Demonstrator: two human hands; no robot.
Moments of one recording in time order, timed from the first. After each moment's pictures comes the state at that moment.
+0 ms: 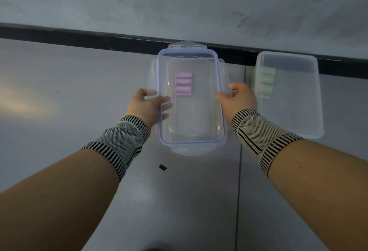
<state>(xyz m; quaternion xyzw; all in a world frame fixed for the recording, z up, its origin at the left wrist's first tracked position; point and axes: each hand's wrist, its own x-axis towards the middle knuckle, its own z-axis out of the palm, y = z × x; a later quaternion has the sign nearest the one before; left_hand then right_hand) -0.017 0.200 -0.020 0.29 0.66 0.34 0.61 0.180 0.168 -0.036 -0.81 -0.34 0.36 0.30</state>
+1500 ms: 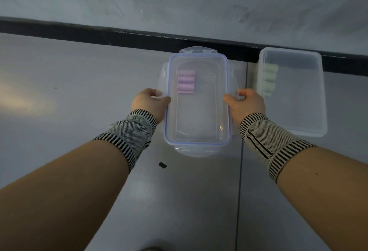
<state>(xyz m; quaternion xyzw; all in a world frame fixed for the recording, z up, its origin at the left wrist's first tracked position) -0.016 0.211 -0.047 0.43 0.76 0.19 0.45 0.187 0.153 -0.043 -0.83 -0.30 0.36 0.30</state>
